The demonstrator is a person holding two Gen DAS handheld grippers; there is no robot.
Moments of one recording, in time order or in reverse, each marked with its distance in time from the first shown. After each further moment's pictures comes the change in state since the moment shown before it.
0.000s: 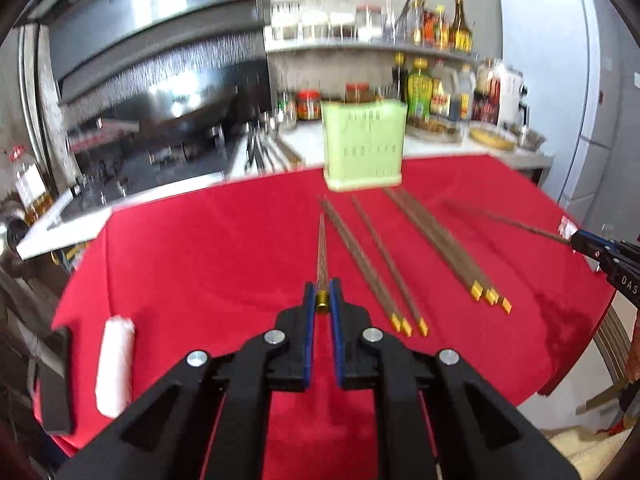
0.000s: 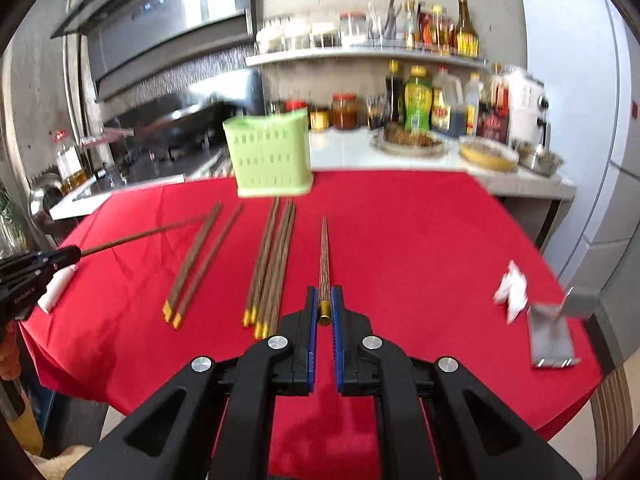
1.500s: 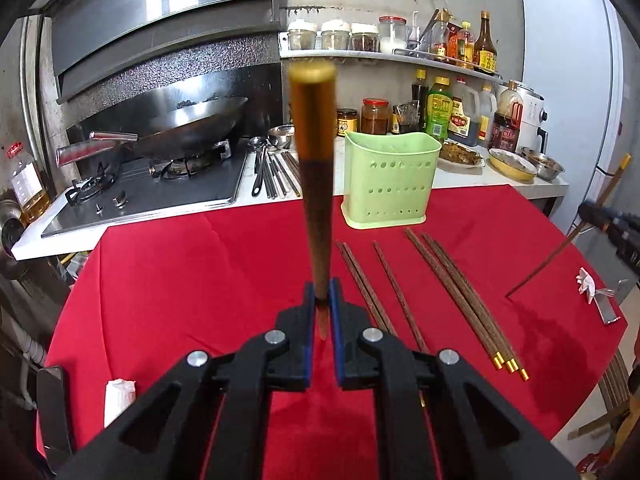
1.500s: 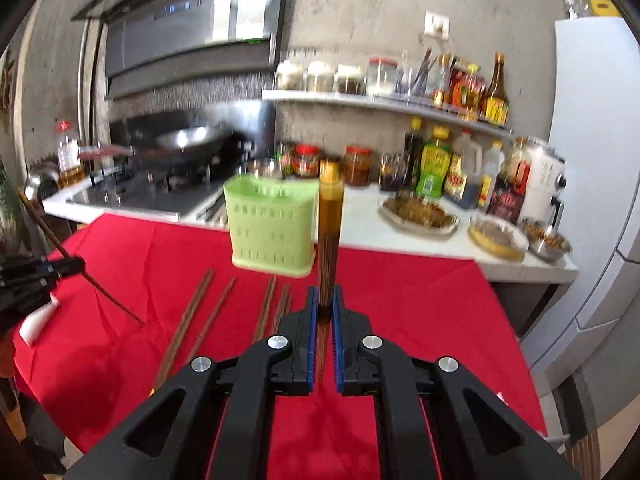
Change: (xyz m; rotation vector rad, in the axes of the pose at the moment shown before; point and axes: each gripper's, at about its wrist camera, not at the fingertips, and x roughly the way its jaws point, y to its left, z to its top) left arm 0.050 0.023 0.053 -0.059 0.010 -0.005; right arm 0.054 0.020 0.073 -0.154 -0.019 -0.031
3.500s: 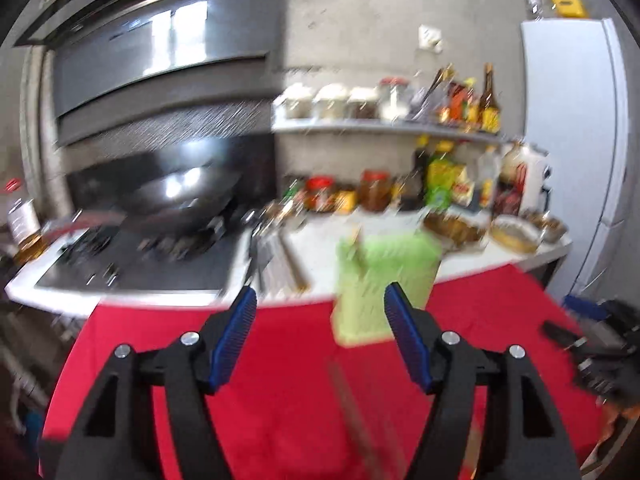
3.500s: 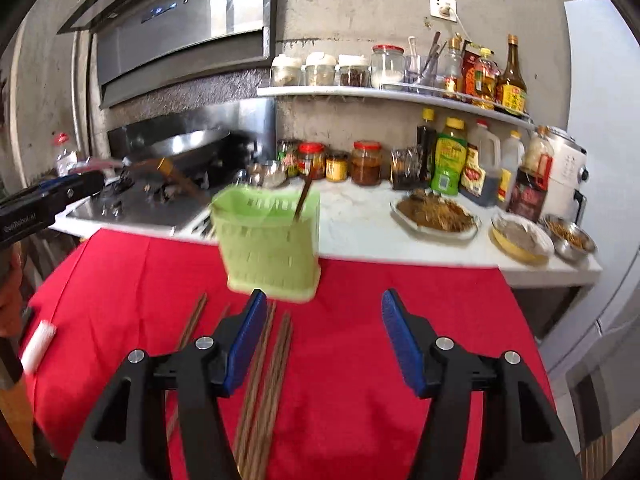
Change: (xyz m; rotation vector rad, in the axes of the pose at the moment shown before) left arm 0.009 -0.014 0.084 -0.019 -0.153 0.030; right arm 0.022 -0.015 0.022 0.043 0.003 0.064
